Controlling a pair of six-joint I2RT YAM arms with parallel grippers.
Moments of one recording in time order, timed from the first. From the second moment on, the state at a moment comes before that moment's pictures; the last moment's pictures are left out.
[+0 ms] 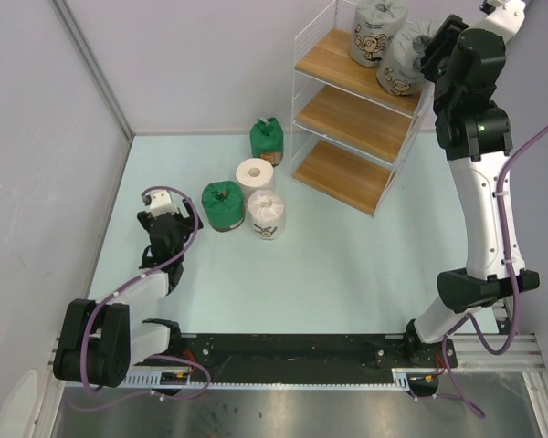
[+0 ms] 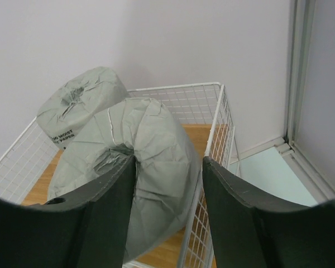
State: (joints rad) left arm -0.12 1.16 0.33 0.58 -0.35 -0.20; right arm 0.22 1.63 2.26 -0.57 0.48 0.31
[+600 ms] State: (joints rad) left arm -0.12 1.16 0.34 0.57 -0.35 -0.20; right arm 0.13 1.60 2.08 -0.33 0.24 0.41
